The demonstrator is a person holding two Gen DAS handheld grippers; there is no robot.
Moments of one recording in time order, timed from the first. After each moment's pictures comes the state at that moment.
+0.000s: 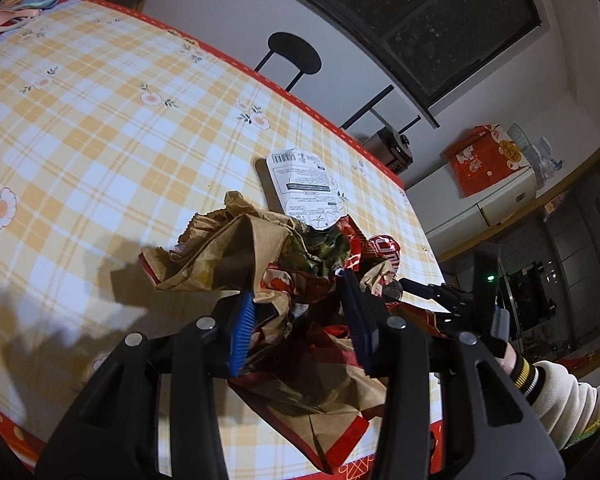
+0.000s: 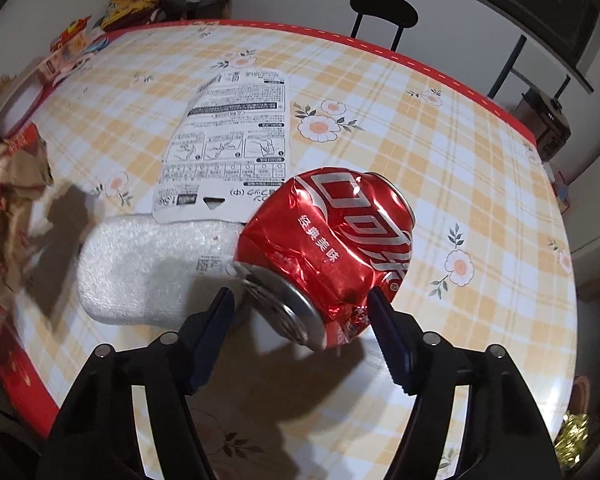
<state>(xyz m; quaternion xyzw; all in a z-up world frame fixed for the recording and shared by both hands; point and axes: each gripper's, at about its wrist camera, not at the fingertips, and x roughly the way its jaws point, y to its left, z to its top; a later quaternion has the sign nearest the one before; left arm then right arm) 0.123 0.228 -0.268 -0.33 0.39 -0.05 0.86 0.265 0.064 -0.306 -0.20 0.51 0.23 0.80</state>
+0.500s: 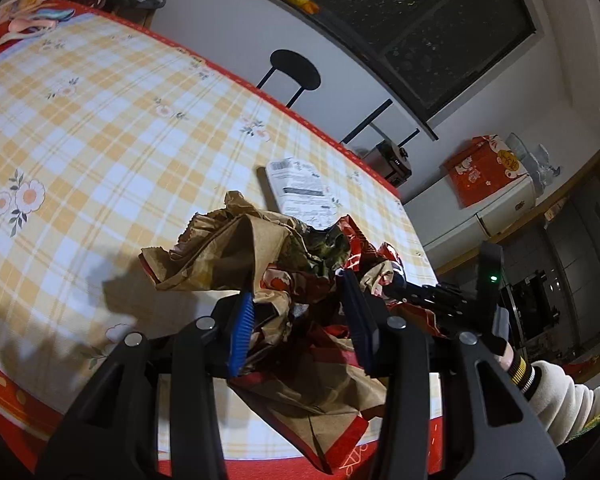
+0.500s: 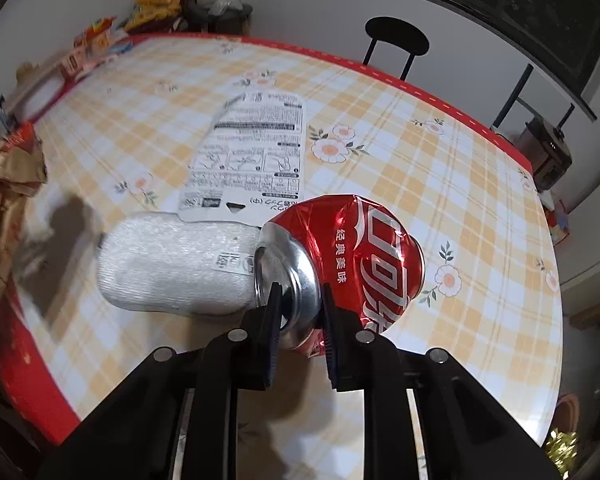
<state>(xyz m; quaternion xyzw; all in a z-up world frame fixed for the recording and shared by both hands) 0.091 0.219 -0.247 -0.32 0.37 -0.04 0.87 0.243 0.048 -0.274 -0.17 0.47 0.26 0.83</state>
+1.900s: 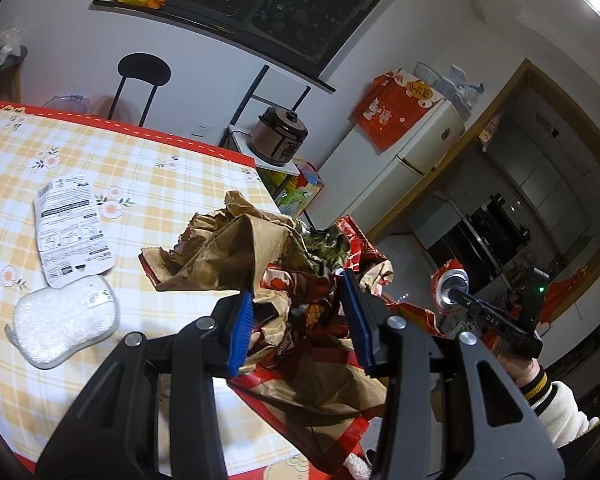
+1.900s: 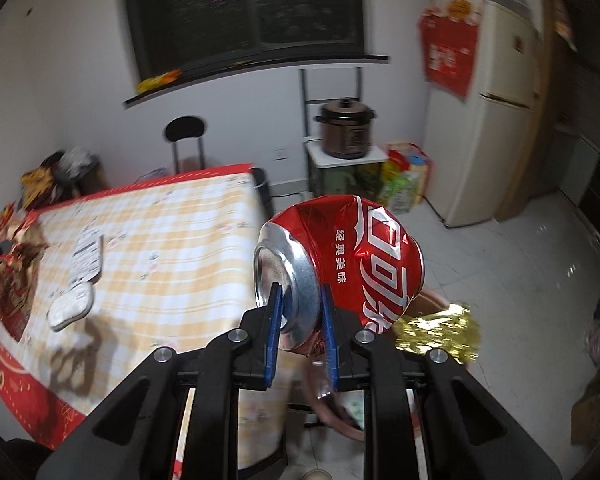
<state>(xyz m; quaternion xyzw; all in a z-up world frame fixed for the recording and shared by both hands) 0.164 -0.047 -0.163 -0.23 0.35 -0.18 0.89 0.154 -0.367 -0.152 0.03 0.37 0.02 0.93</state>
